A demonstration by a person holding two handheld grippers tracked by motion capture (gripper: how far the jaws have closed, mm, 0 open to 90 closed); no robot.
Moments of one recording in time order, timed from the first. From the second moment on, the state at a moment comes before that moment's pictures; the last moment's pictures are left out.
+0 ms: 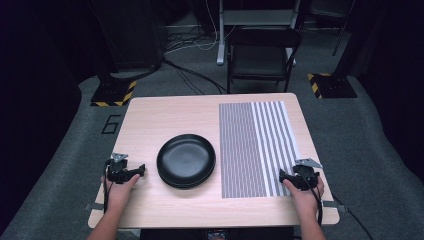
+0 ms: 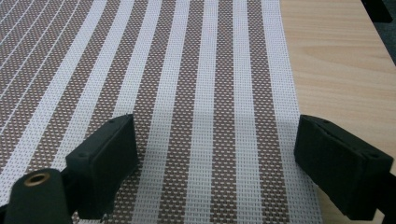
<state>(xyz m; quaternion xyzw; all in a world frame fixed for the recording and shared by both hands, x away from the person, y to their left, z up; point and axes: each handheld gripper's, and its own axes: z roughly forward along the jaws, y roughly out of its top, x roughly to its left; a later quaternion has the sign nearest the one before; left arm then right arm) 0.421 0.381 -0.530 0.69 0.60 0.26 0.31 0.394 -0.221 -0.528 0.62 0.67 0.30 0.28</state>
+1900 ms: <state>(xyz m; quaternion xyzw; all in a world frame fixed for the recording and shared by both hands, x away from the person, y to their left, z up) 0.413 0.372 -0.463 0.70 0.55 0.21 0.40 0.410 -0.157 -0.472 0.54 0.71 0.37 0.23</state>
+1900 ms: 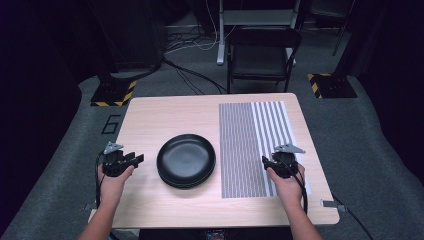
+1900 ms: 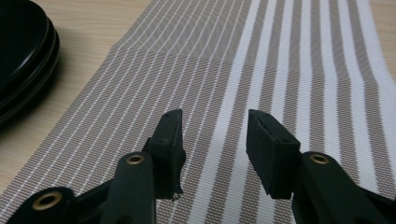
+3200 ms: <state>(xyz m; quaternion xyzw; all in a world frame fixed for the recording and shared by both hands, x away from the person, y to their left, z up) 0.432 0.354 -0.473 0.67 0.58 0.06 0.46 0.444 -0.064 -0.469 0.51 0.73 0.43 0.14</state>
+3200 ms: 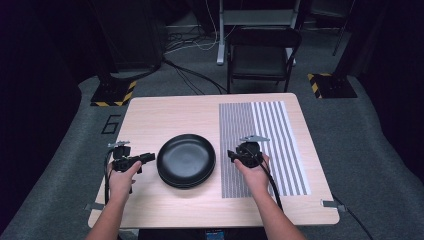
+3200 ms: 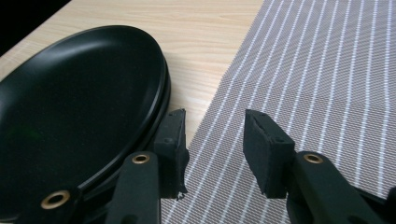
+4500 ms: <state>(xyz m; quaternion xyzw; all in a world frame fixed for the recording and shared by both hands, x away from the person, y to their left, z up) 0.431 0.343 -0.492 0.66 0.59 0.02 0.45 0.456 -0.035 -0.487 0.53 0.72 0.46 0.03</state>
